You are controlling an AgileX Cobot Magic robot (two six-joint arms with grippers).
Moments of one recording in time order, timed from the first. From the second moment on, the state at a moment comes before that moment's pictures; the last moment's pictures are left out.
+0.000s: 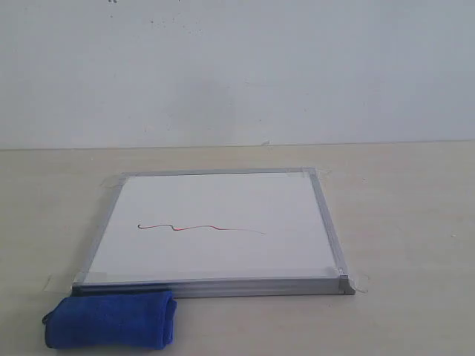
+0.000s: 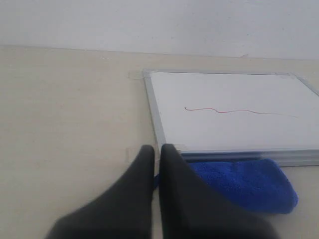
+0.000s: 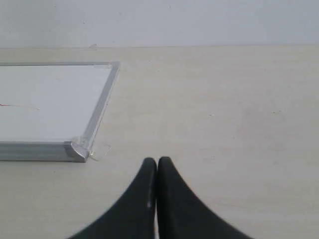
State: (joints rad) left arm -0.02 0.00 0.00 0.07 0.34 -0.17; right arm 0.13 0.00 0.00 -0.10 0.36 0.16
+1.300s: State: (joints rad) left arm -0.02 0.00 0.00 0.07 0.34 -0.17; right arm 0.13 0.30 -0.42 -0.67 -0.43 0.99
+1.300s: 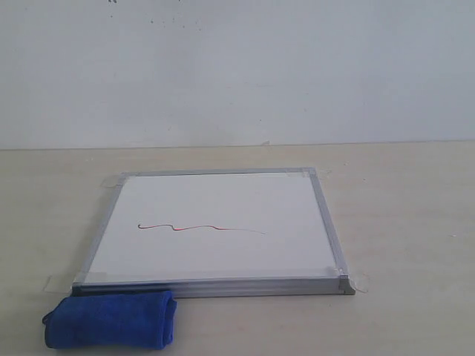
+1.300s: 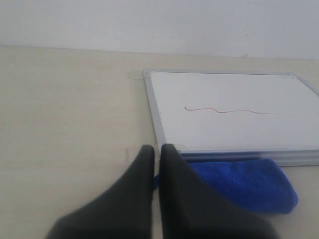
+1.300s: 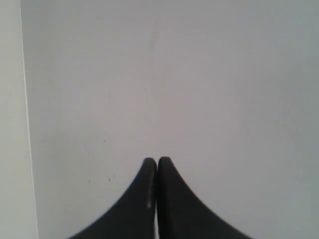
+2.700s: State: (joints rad) left arm -0.02 0.00 0.00 0.07 0.34 -0.17; right arm 0.13 0.85 -0.57 -1.37 0.03 1.23
